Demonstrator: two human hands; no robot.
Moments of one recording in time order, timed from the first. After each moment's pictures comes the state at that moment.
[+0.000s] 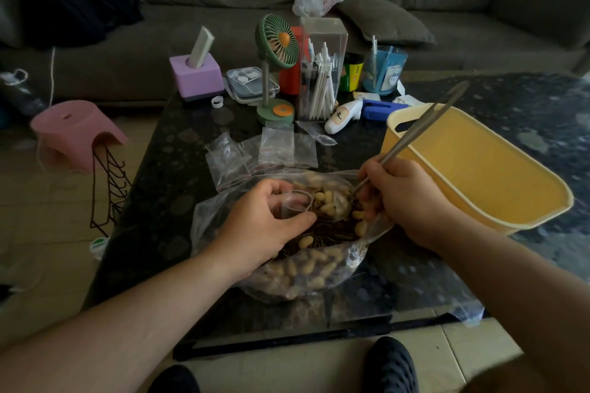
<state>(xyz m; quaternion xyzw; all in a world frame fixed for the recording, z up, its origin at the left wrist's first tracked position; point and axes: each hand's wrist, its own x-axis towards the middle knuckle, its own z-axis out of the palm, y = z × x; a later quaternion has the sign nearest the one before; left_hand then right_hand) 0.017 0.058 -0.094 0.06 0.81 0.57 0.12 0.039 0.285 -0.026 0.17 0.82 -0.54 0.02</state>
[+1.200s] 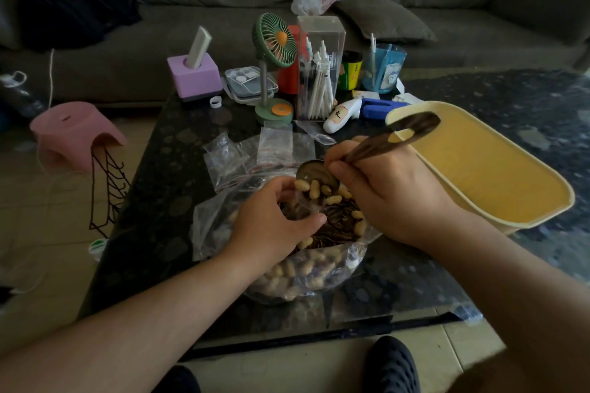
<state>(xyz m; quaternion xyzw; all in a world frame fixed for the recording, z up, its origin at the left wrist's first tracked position) 0.016 0.073 -0.099 0.08 0.85 0.52 0.04 0.043 0.274 -0.008 -0.22 0.93 -0.22 -0.18</state>
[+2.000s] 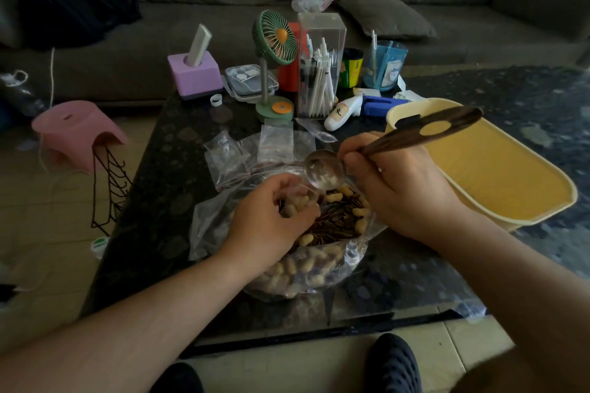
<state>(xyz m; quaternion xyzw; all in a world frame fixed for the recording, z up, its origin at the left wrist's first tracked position) 0.020 0.070 -0.096 0.09 0.82 0.57 0.05 0.044 0.283 -0.012 -0.20 0.92 -0.25 -0.22</state>
